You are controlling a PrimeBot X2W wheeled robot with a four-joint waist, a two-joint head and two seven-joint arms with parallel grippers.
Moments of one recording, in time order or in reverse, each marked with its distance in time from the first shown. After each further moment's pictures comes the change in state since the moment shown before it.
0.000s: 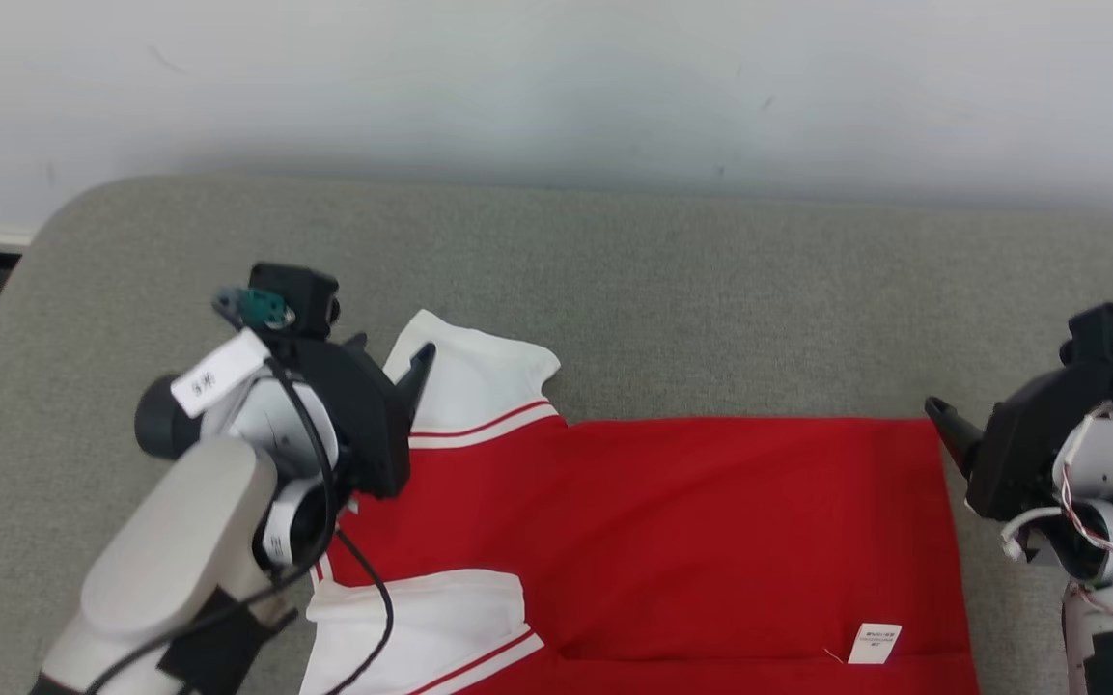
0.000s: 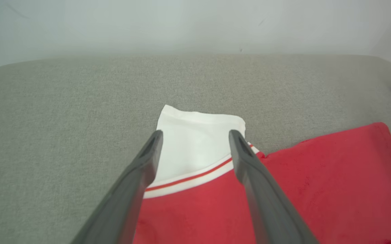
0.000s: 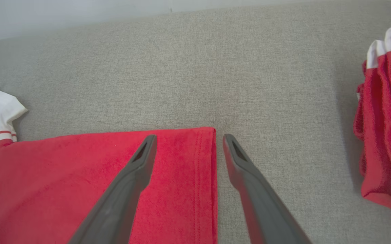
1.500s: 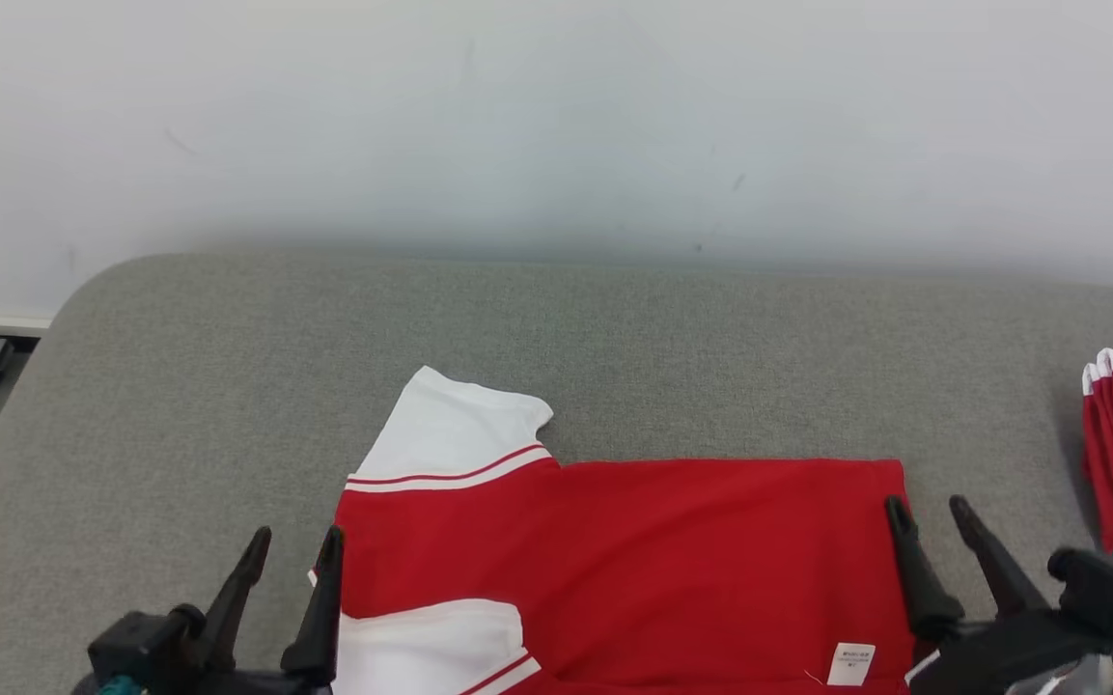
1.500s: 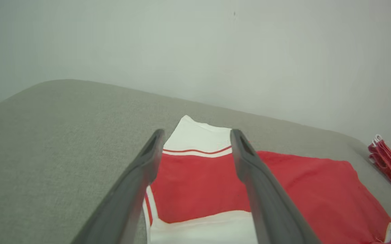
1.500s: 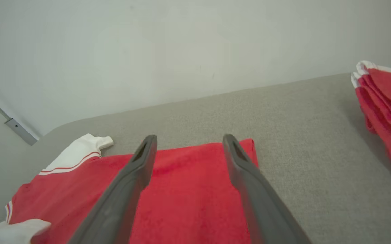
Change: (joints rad) left arm 0.636 0.076 0.144 -0.288 -0.003 0.040 -0.636; right arm 0.429 0.000 0.218 -0.073 0.191 0.000 -0.808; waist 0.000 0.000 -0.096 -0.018
